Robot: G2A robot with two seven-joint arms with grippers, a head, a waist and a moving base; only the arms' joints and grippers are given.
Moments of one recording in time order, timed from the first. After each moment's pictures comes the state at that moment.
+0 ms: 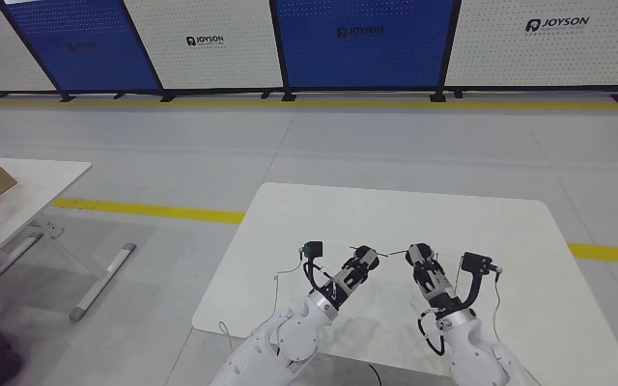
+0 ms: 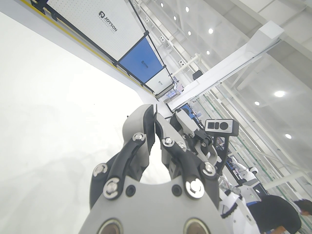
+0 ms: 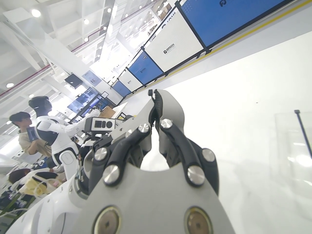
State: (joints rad) left arm 1.43 -1.31 -0.98 -1.50 0.27 -0.32 0.11; right arm -1.51 -1.24 1.13 -1.71 -0.52 -0.13 -0.03
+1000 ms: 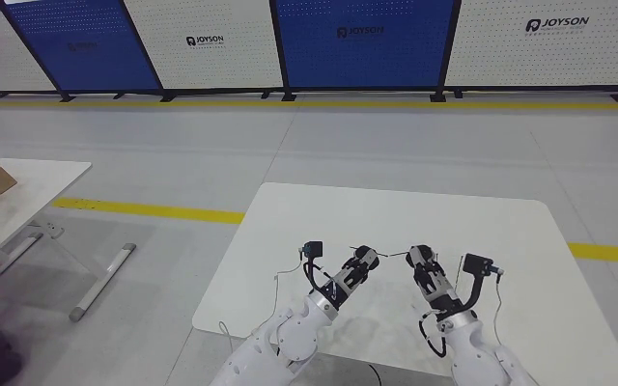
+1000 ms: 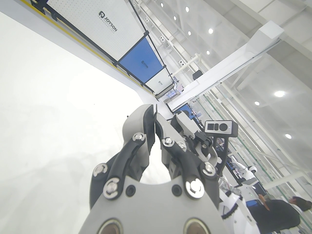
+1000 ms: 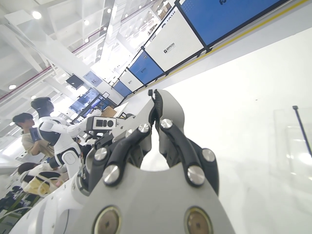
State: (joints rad) left arm 1.43 -1.31 -0.98 -1.50 0.27 -0.32 0.11; right arm -1.53 -1.25 1.15 -1.71 -0.52 -0.14 -0.01
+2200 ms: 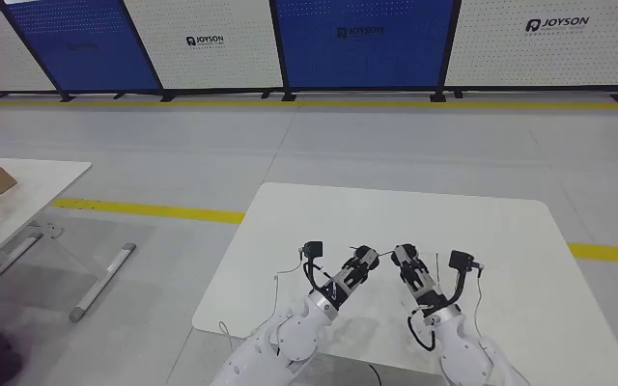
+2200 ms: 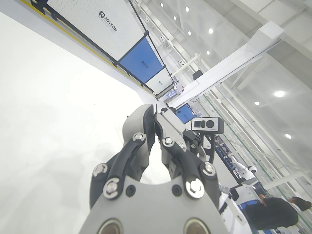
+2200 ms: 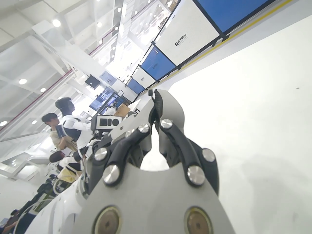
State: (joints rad) left arm 1.43 -1.31 -0.98 -1.50 0.27 -0.32 0.11; right arm -1.45 -1.29 1.09 -1.56 -0.41 -0.25 -0.01
